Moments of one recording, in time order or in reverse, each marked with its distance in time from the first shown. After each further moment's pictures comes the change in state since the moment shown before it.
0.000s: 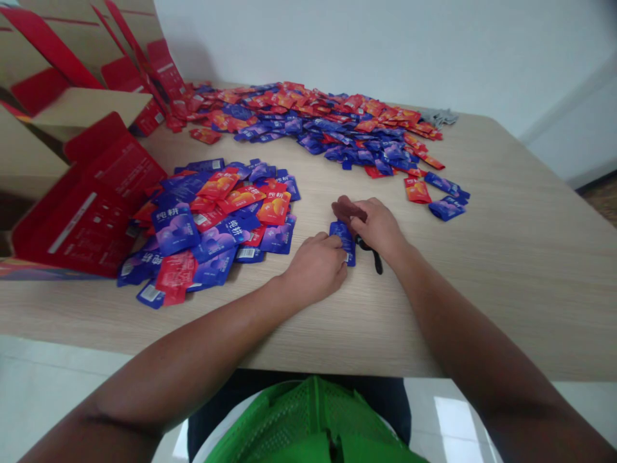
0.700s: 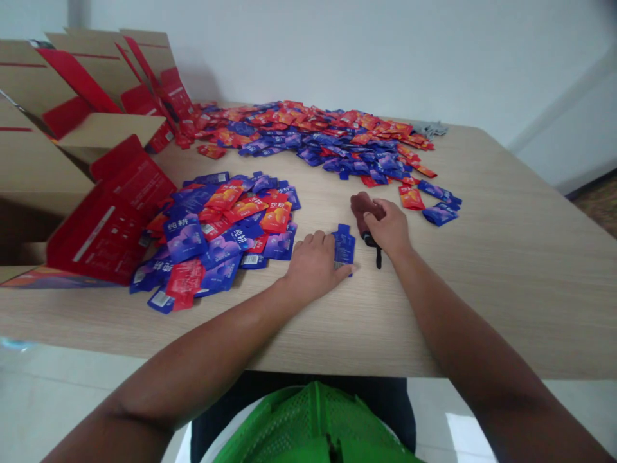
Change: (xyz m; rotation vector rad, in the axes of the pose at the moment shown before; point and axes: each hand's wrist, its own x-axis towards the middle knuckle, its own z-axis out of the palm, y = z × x) left_hand 0.005 0.004 0.007 0.040 0.095 -0.325; right_hand 0.000 0.045 0.009 0.076 0.358 0.202
